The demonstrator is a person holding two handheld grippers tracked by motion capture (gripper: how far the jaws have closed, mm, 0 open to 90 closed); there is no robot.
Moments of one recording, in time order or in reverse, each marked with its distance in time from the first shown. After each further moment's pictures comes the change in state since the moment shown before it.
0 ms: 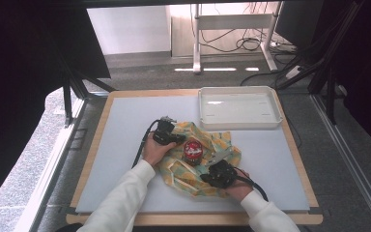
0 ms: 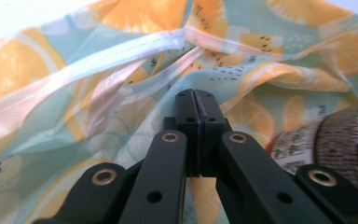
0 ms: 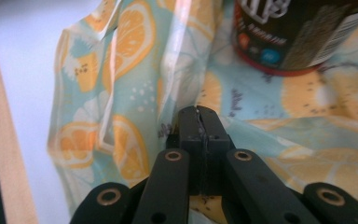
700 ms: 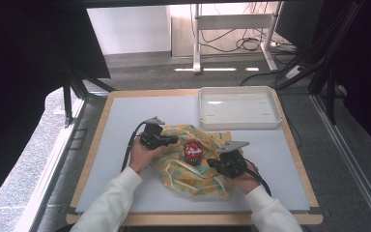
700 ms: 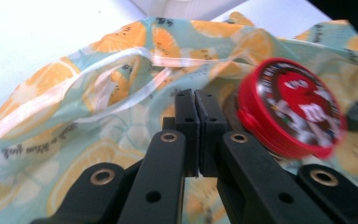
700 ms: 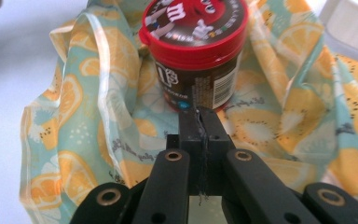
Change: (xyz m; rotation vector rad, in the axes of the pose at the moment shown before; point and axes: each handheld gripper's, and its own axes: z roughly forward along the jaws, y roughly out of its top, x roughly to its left) left arm -0.019 -0.017 -0.067 -0.097 -0.045 0.047; right arm -0.021 0.009 -0.032 -0.160 -0.116 0.099
